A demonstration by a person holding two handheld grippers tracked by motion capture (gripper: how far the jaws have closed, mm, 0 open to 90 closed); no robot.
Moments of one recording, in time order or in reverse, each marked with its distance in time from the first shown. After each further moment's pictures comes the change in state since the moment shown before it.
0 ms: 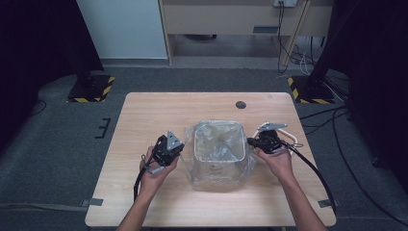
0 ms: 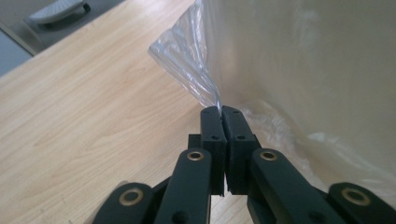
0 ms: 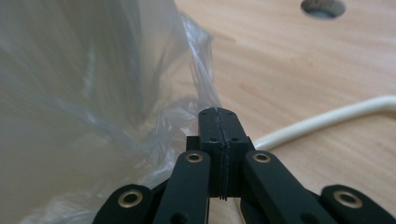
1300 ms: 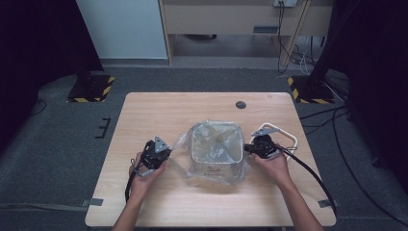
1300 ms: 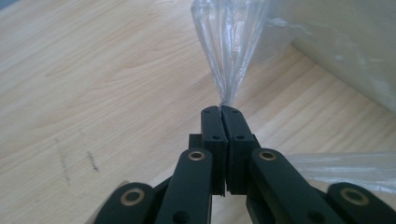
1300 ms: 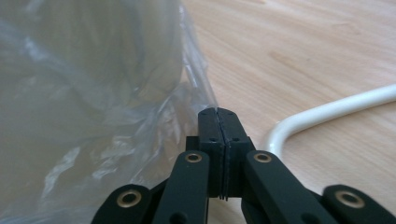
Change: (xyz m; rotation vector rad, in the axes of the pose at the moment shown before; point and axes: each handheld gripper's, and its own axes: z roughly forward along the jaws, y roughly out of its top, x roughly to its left) left arm 0.021 -0.045 0.004 0.066 0.021 -0.065; right arm 0.007 -0.011 0.014 0.049 0.024 -0.038
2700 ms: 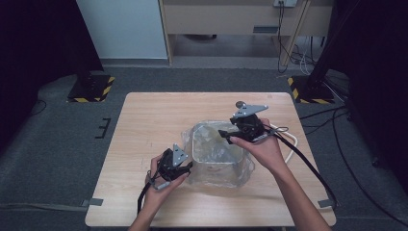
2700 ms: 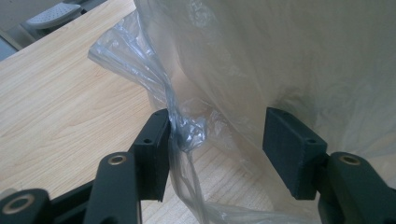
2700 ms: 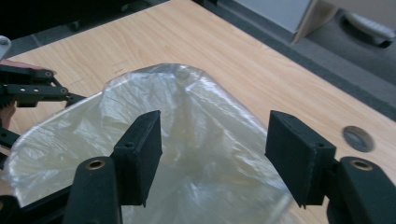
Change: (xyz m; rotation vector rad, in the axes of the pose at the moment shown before) left arm -0.065 0.026 -0.015 -0.109 -0.021 0.066; right arm 0.088 0.111 -0.069 -0.138 0.072 -0.225
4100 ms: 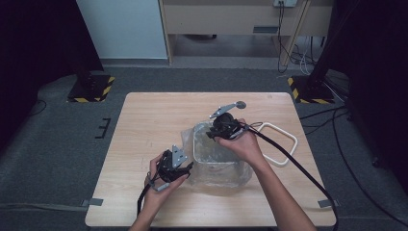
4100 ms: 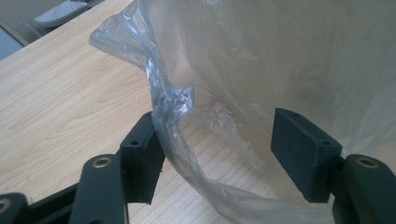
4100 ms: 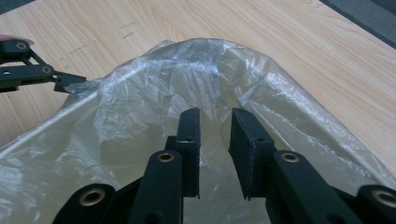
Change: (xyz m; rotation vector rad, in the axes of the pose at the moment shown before) left arm 0.000 -0.005 0.000 0.003 0.025 -0.004; right arm 0.016 0.013 0.062 0.195 0.044 -0.017
